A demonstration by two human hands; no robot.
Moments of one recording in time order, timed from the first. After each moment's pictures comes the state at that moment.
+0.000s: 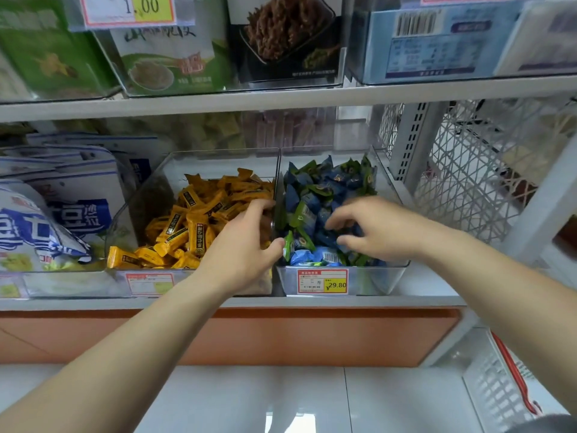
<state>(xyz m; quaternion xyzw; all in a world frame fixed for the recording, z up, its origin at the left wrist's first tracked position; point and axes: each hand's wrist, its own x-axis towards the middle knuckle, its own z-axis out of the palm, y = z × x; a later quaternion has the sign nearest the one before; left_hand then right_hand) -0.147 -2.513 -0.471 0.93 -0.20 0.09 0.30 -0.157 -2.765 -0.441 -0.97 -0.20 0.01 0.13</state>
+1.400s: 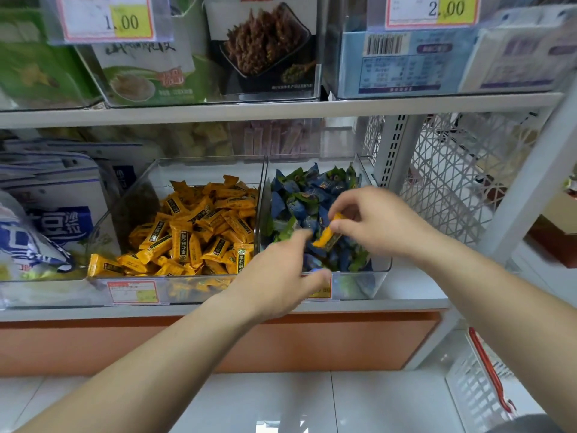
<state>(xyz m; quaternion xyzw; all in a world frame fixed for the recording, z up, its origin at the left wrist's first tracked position) -0.177 -2.571 -0.470 0.93 -0.29 0.00 0.23 -0.168 -2.774 -0.427 -0.97 -0.09 -0.10 0.21</state>
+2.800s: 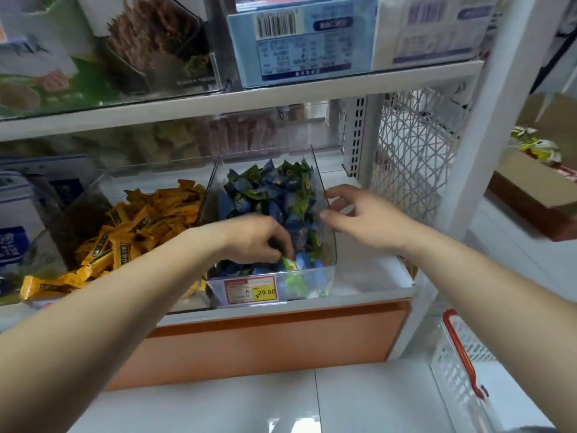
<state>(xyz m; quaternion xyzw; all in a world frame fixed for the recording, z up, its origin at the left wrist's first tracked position) -0.098 -2.632 -0.451 0.89 -0.42 -0.20 0.02 -0.164 -2.856 -0.469 -0.93 -0.04 -0.05 0.37</state>
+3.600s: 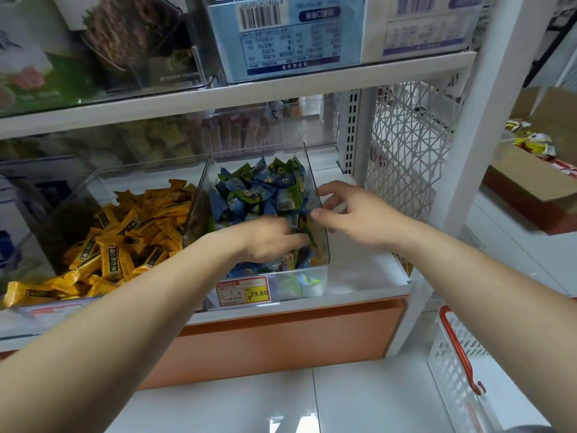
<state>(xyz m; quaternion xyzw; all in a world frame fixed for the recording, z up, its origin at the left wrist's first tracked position) -0.100 -2.665 -0.472 0.92 -0.32 -0.17 0.11 -0.161 -2.858 -0.473 -0.91 -0.05 -0.04 0.41</state>
